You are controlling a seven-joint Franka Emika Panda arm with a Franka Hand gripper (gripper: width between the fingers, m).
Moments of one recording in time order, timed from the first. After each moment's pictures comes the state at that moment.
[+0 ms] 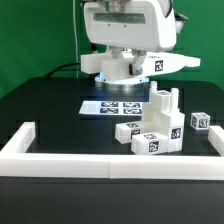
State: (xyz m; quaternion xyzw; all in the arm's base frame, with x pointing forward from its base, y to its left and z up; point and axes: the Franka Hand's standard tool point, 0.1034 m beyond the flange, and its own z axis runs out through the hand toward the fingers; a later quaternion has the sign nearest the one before) arm 0.546 -0.024 0.139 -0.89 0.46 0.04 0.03
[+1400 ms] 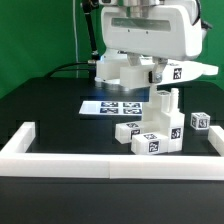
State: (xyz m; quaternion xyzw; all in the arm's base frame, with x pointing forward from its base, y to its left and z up) arm 0.569 0.008 0.131 -0.88 0.47 0.04 0.02
